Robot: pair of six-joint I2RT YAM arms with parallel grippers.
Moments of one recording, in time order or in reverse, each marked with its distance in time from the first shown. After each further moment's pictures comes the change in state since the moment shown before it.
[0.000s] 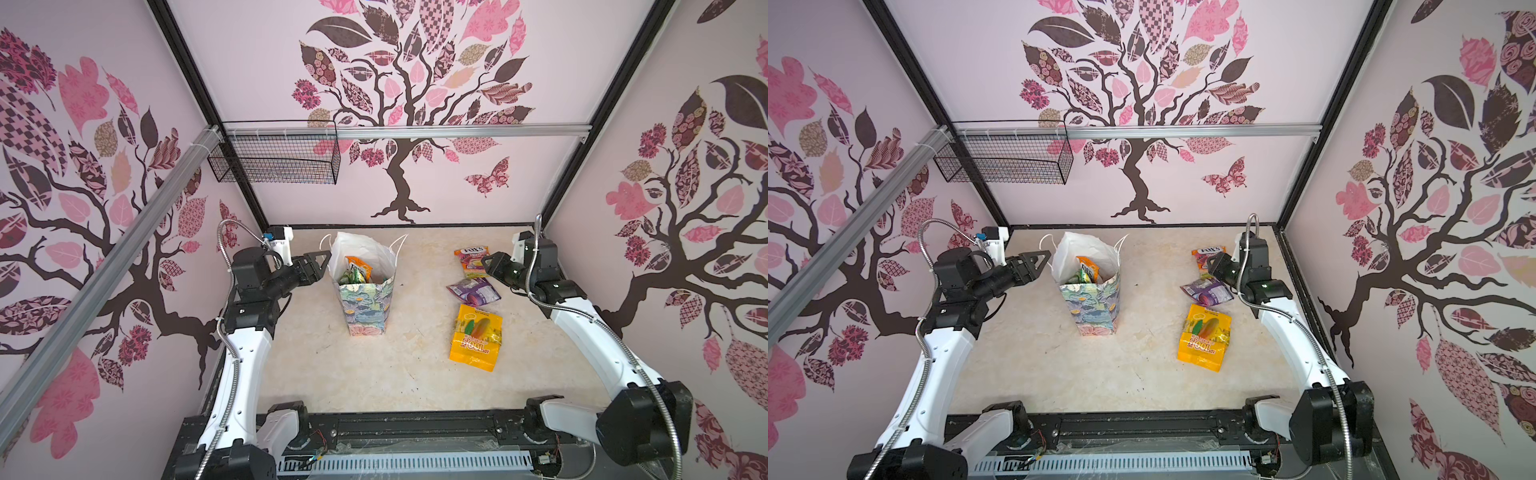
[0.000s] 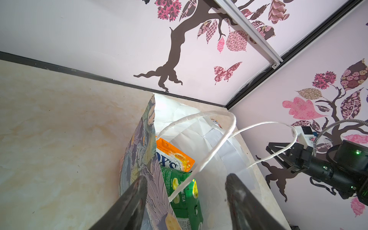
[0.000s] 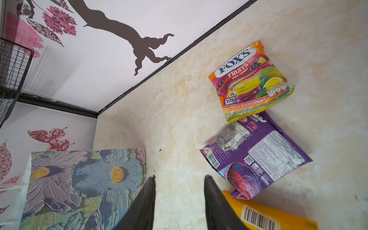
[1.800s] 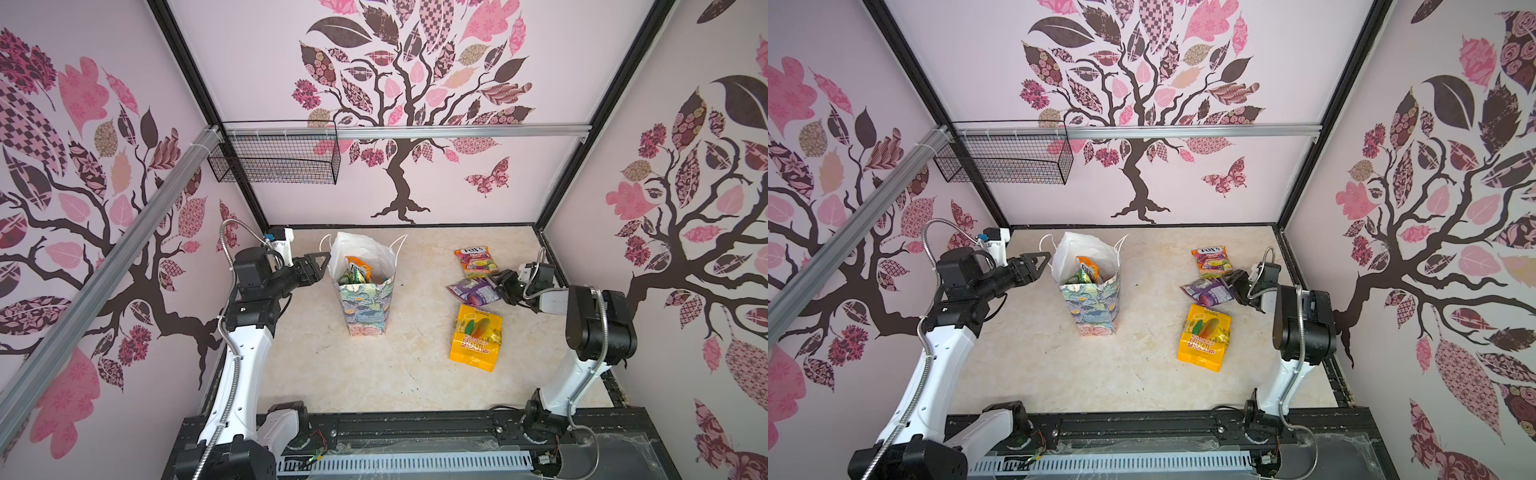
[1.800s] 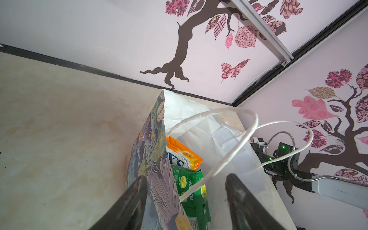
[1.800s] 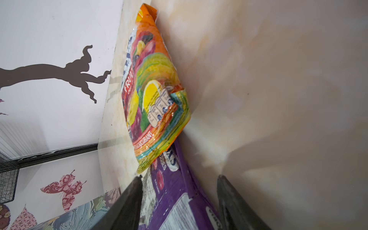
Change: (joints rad) left arm 0.000 0.020 0.000 -0.024 -0.031 0.025; right arm -0.308 0.626 -0.146 0.569 -0.329 0.158
